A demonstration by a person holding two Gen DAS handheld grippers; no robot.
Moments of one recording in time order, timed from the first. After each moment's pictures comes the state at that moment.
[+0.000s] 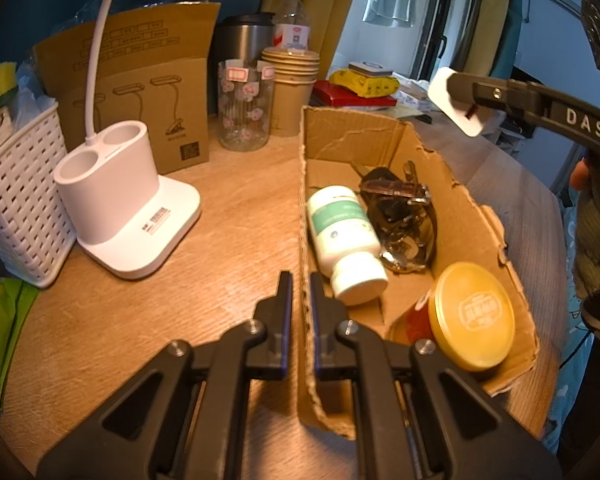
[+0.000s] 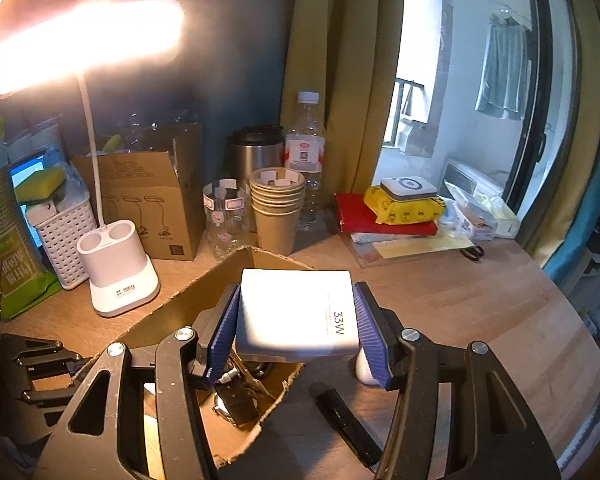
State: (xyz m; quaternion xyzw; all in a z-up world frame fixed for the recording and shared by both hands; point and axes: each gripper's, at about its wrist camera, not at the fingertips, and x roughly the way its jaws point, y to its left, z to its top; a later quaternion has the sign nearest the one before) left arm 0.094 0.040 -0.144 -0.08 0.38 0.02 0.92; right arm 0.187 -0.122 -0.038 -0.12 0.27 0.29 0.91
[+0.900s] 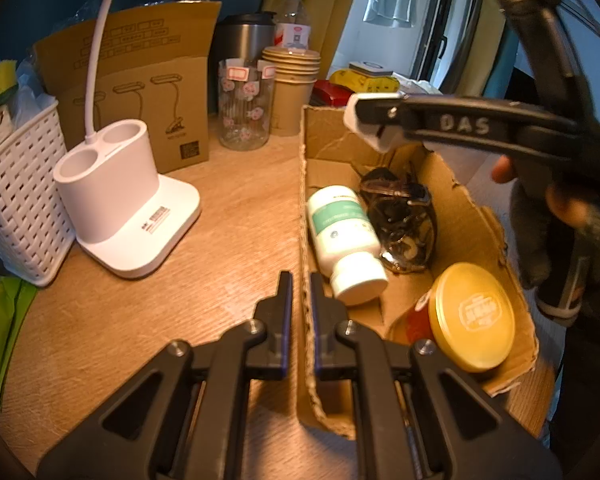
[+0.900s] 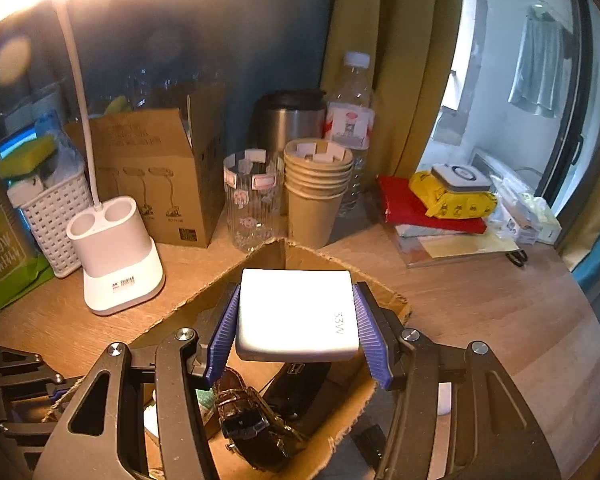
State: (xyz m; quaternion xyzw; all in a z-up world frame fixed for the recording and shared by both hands) left arm 0.093 0.039 -0.145 -0.08 0.38 0.02 0.92; right arm 0.223 -0.066 -0.076 -0.16 0.31 0.32 0.88
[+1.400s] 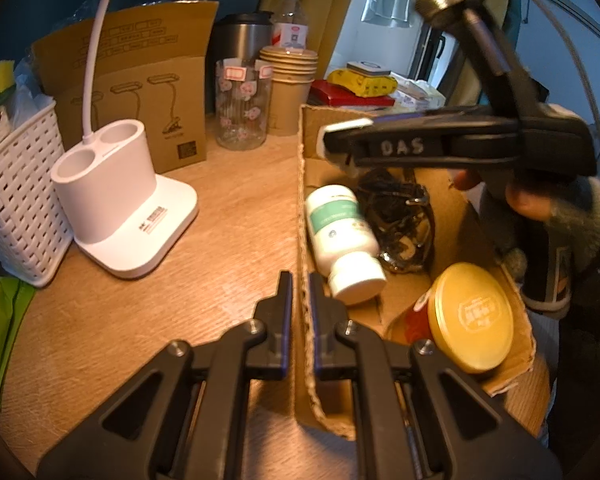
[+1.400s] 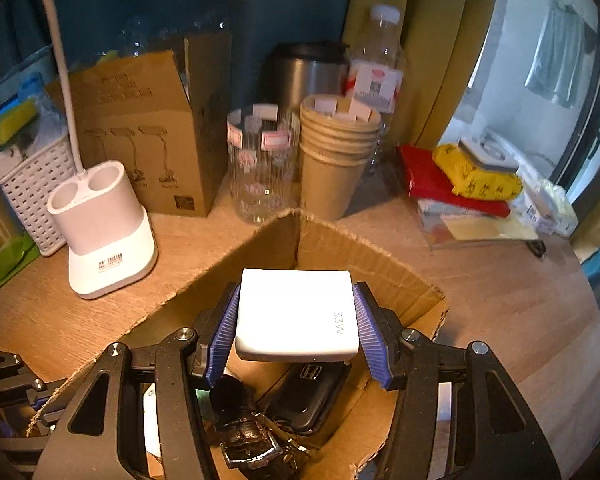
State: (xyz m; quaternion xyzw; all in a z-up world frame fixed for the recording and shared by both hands) left arm 0.092 0.036 -0.144 -0.08 0.38 0.01 0.92; right arm 0.242 -0.040 -0.100 -0.20 0.38 0.32 0.85
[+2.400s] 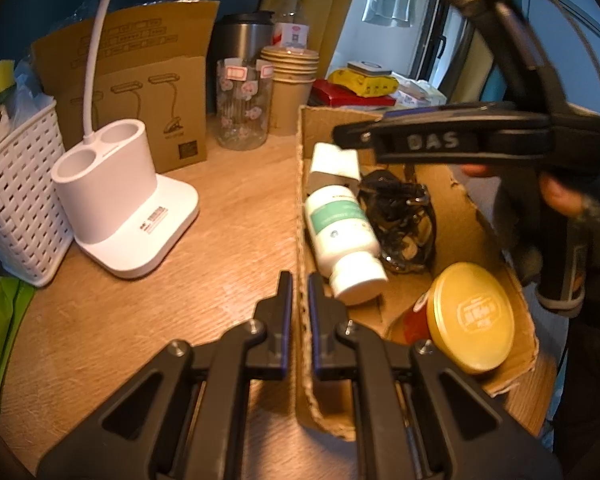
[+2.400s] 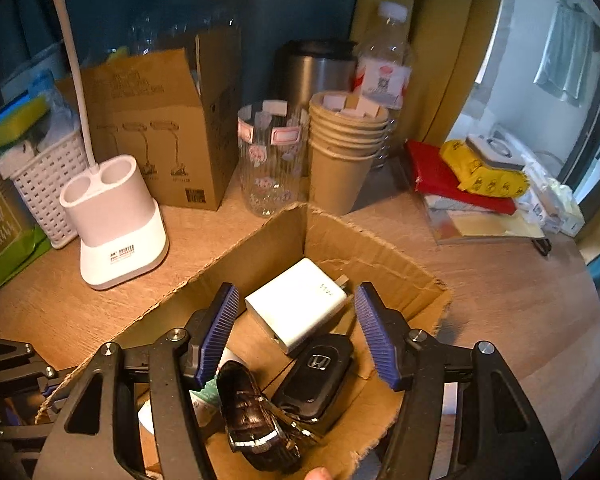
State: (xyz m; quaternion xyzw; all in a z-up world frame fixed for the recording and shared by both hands) left arm 0.092 0.038 -0.144 -0.09 0.38 0.01 0.92; right arm 0.230 -0.052 -0.088 -0.19 0.36 0.33 0.85
